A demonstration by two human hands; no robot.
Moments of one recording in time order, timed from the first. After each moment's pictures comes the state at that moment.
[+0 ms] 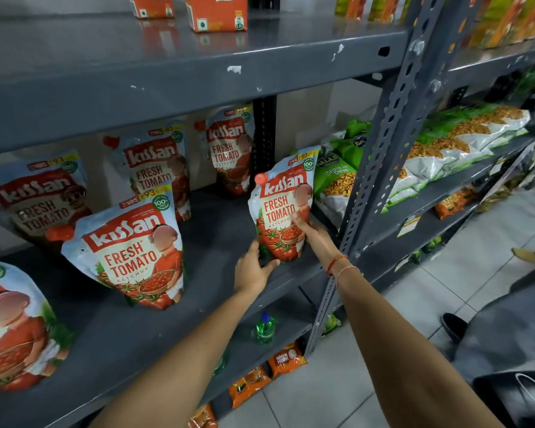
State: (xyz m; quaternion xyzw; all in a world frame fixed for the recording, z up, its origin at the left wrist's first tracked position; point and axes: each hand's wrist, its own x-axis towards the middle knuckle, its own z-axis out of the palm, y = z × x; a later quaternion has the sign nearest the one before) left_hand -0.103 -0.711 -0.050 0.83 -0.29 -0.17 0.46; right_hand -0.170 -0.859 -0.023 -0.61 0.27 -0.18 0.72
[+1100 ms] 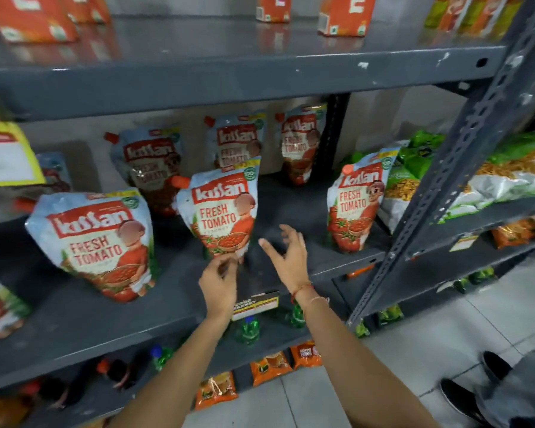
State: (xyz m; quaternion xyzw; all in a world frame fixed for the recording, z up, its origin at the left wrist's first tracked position) left_hand -0.116 -0.543 -0.036 0.79 -0.05 0.04 0.61; right_hand -0.142 -0.682 -0.041 -0.80 0.22 -0.24 0.51
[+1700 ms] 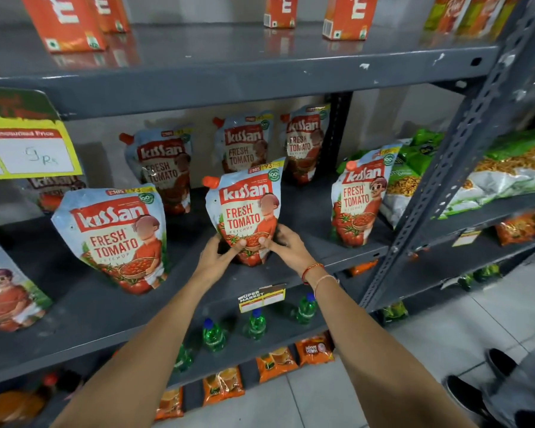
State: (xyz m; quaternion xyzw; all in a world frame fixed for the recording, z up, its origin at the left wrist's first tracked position) left_hand -0.055 -0.507 -0.030 0.80 -0.19 -0.15 0.55; right_hand -0.125 -0.683 -0.034 -0.76 0.13 -0.08 0.63
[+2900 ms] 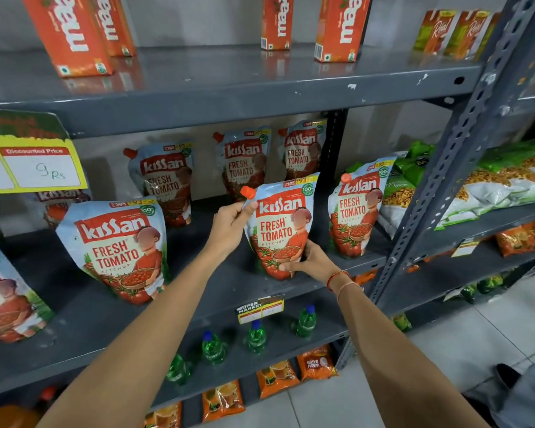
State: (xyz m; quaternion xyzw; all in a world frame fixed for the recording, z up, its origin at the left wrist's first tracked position) left_hand -0.061 -0.552 0.063 0.74 -0.30 -0.07 0.60; right_hand -0.155 -0.732 -0.027 -0.77 0.15 -0.01 0.62
